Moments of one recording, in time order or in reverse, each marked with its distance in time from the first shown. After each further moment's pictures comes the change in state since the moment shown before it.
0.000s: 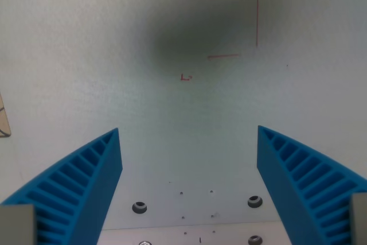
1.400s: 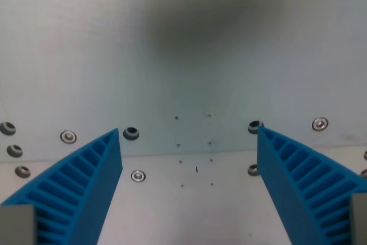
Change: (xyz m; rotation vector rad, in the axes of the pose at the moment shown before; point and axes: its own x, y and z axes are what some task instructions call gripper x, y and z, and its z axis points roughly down) arm -0.084 0.001 0.006 0.001 -0.081 -0.002
